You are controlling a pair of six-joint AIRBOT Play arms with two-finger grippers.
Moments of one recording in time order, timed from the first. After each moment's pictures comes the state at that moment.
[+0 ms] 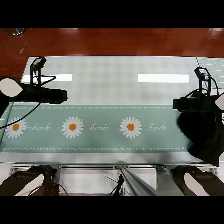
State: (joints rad) left arm -0.10 -1.05 0.90 1.19 -1.00 -1.45; right arm -0.06 -0.92 0.77 -1.34 0.97 1.46
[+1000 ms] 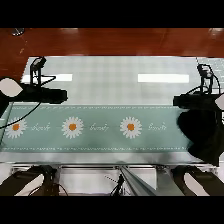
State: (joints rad) left arm -0.10 -1.05 0.90 1.18 -0.99 -1.45; right arm -0.06 -0.92 0.77 -1.34 0.89 1.47
